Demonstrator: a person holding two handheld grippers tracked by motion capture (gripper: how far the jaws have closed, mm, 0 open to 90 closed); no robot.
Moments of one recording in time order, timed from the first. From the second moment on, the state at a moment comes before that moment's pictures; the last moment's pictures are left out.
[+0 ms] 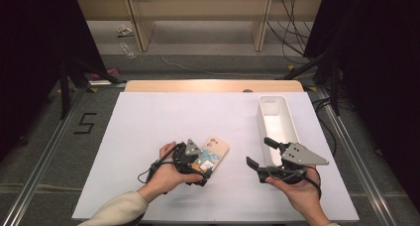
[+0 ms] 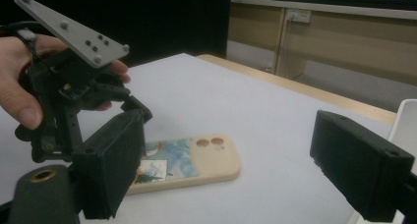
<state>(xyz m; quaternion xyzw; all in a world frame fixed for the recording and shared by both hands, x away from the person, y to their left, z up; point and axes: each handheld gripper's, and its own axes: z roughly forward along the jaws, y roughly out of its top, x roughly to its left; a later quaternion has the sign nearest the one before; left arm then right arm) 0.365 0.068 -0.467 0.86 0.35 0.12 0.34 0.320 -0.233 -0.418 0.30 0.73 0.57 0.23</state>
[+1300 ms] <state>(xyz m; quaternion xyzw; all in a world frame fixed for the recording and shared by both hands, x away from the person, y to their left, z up) 0.384 0.048 -0.486 0.87 0.39 0.11 0.29 0.320 -0.234 -0.418 0.30 0.73 0.57 0.23</state>
